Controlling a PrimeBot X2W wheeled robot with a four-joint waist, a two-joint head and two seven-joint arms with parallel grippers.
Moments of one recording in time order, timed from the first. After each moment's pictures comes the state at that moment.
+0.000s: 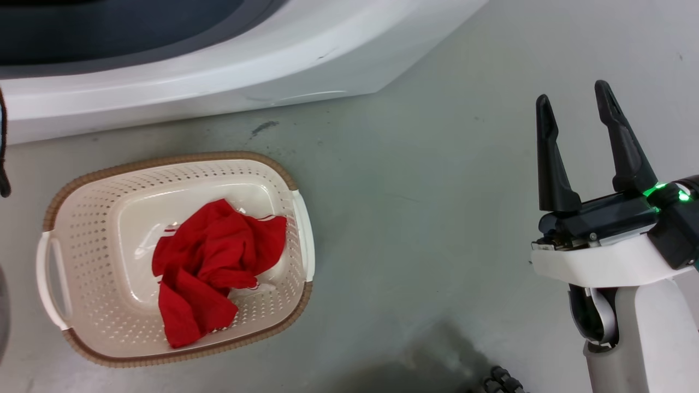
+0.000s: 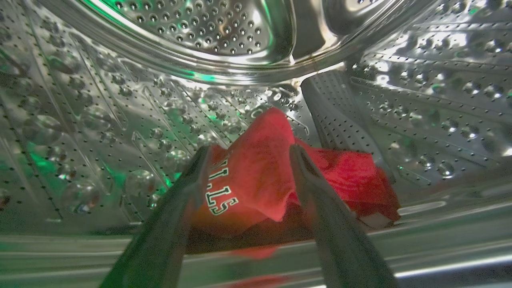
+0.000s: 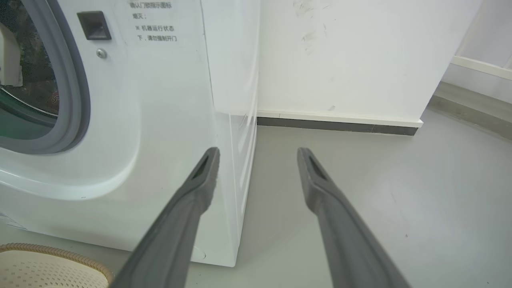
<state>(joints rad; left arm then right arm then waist) -1.46 0.43 -0.09 1.14 -0.01 -0.10 0.03 -0.32 -0.05 0.08 -0.09 0.09 0.13 -0.26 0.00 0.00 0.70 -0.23</state>
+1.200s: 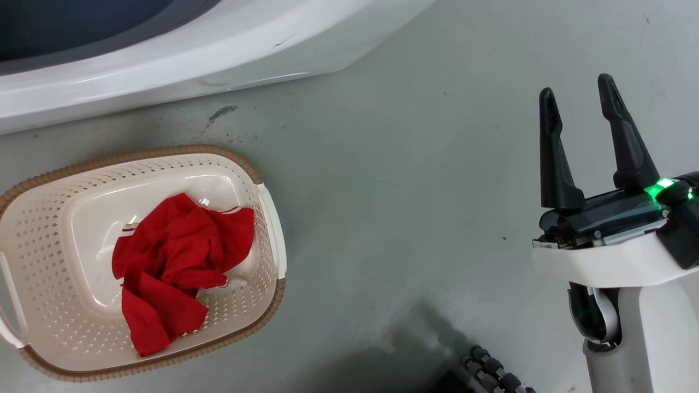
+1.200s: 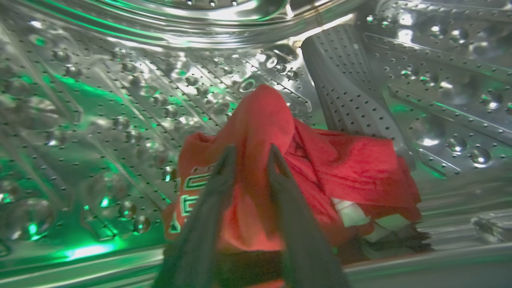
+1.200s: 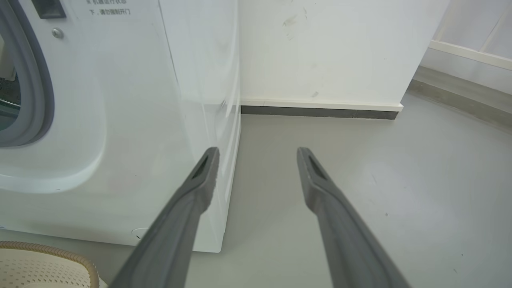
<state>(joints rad) -1.64 0.52 -0.19 1.25 -0.02 -0.12 0.23 -0.33 -0.05 0.09 -0.11 0.14 0.13 -0.26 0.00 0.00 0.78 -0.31</state>
